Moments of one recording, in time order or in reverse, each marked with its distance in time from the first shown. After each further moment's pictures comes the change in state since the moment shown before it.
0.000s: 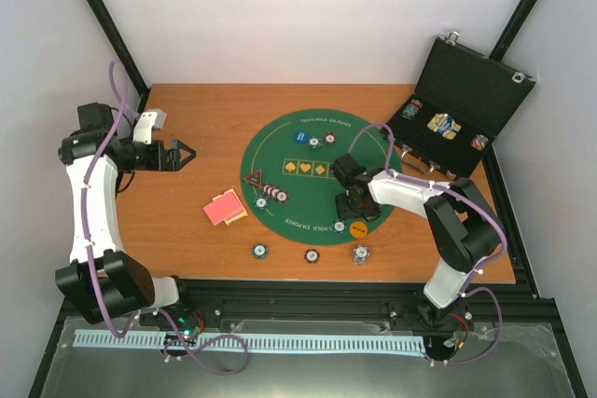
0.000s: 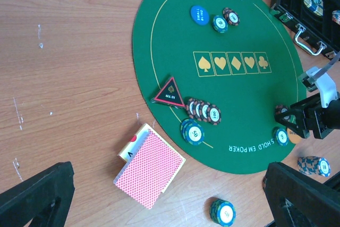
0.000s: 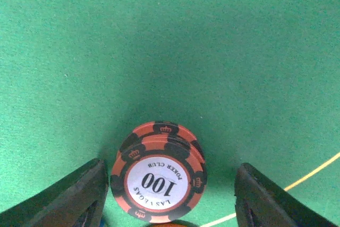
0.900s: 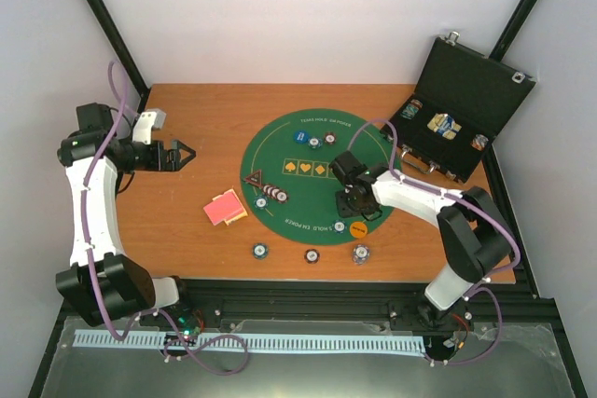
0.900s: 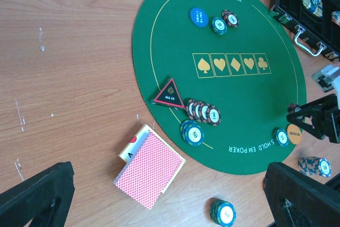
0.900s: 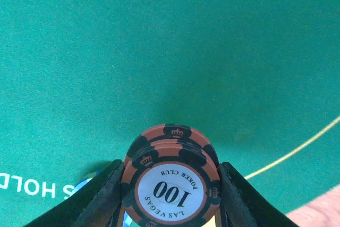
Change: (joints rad) left arm 0.000 -0.013 -0.002 0.000 0.000 0.000; right arm 0.030 -0.098 0.032 -0.078 0.010 0.018
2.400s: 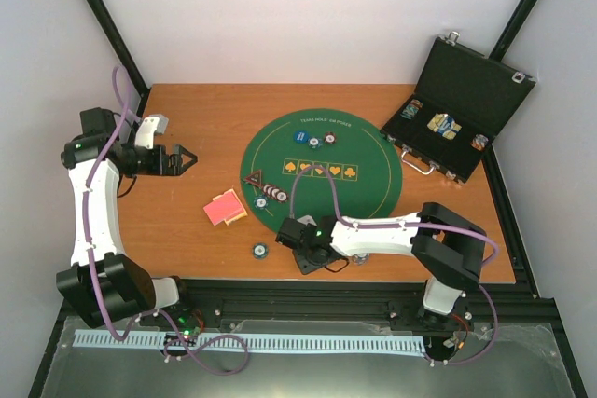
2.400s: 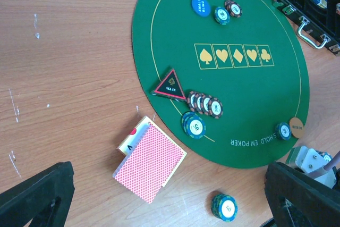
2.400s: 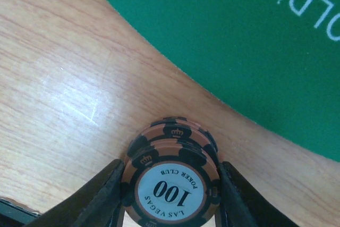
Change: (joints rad) left arm 0.000 -0.009 -0.047 0.007 -0.007 0.015; right arm 0.549 0.093 -0.040 0.063 0.016 0.254
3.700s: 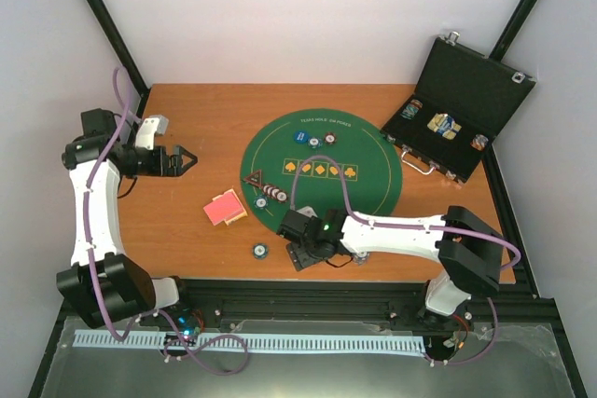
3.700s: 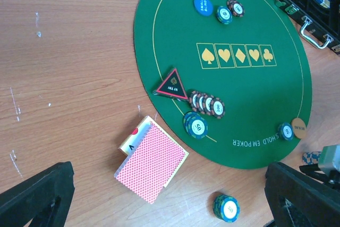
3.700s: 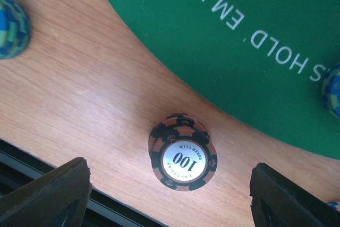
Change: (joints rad) left arm 0.000 0.003 -0.014 0.016 -0.004 -0.007; right arm 0.002 -0.110 0.072 -0.099 0.030 -0.009
